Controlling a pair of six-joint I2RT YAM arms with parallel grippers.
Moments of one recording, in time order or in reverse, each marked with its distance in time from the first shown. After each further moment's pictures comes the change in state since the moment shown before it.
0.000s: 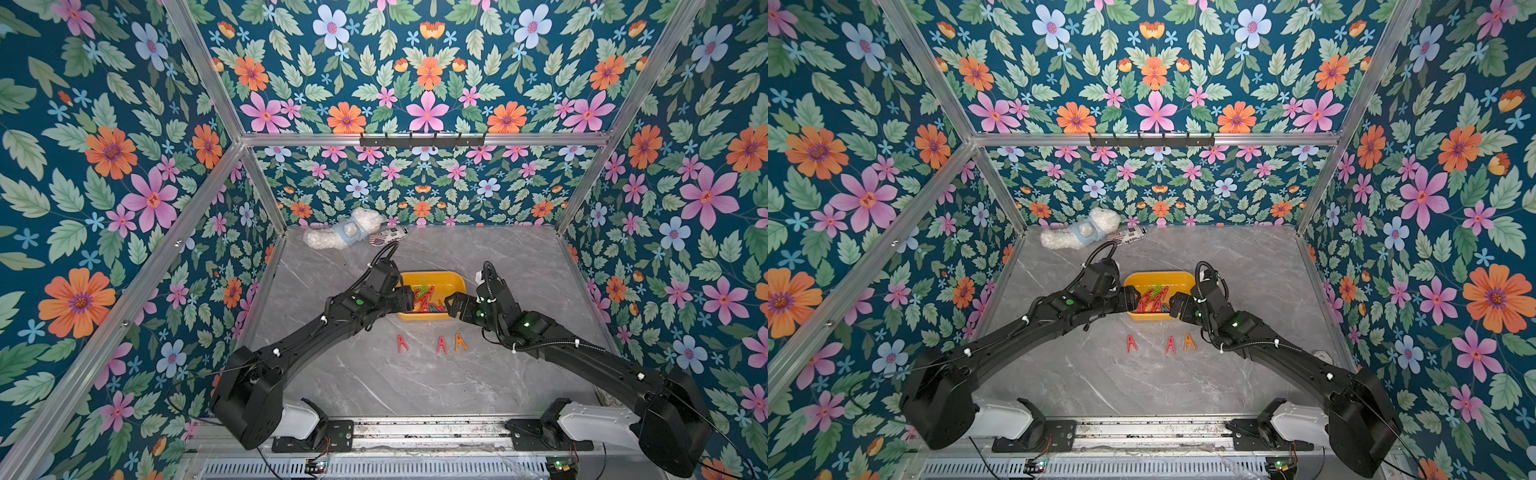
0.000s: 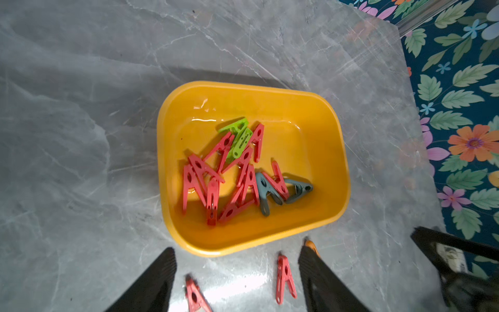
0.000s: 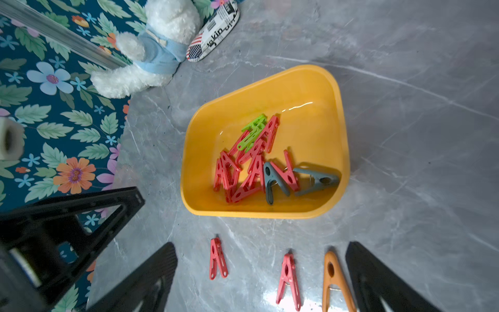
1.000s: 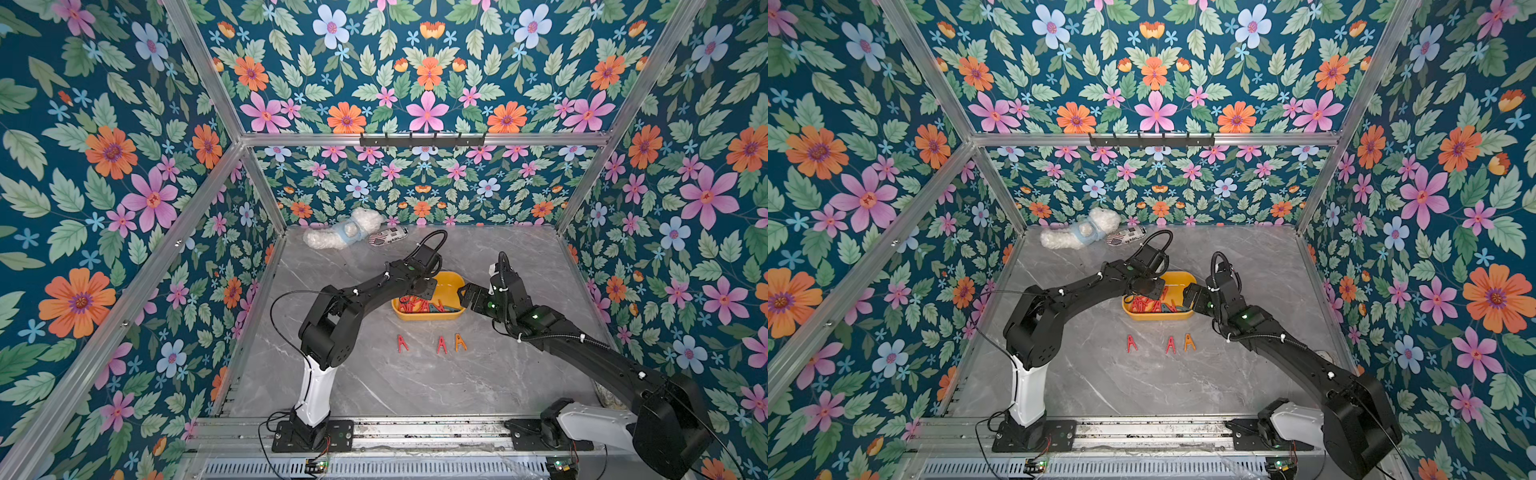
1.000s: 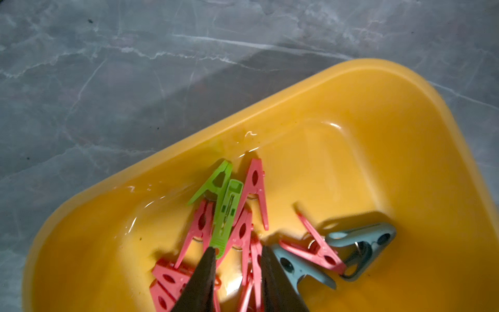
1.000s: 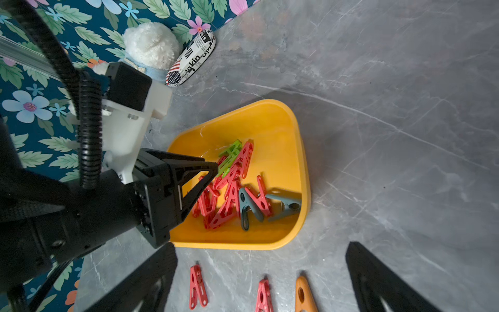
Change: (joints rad) left arm -0.057 0.568 0.524 -0.185 -0.070 0.381; right arm -0.126 0.033 0.013 0.006 -0.054 -0.061
